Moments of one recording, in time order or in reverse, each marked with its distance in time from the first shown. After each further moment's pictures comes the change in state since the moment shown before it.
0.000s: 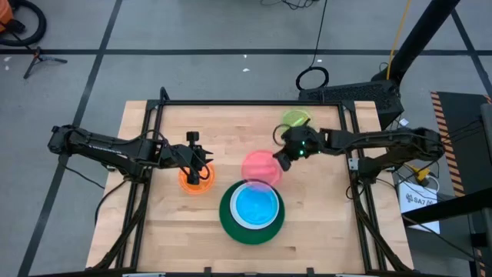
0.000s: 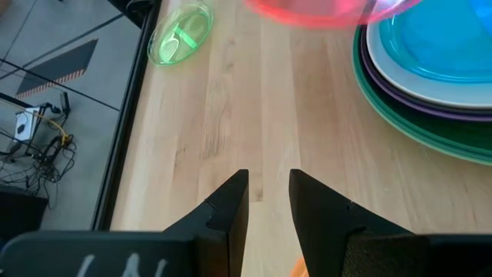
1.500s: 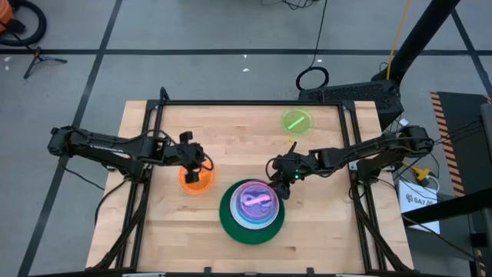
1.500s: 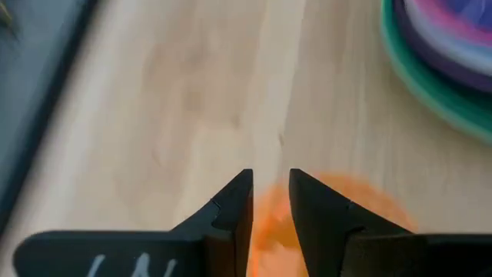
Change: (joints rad) left arm 0.059 0.012 0.001 -0.187 0.070 -0.314; right arm 0.256 0.144 0.001 0.092 0.033 -0.094
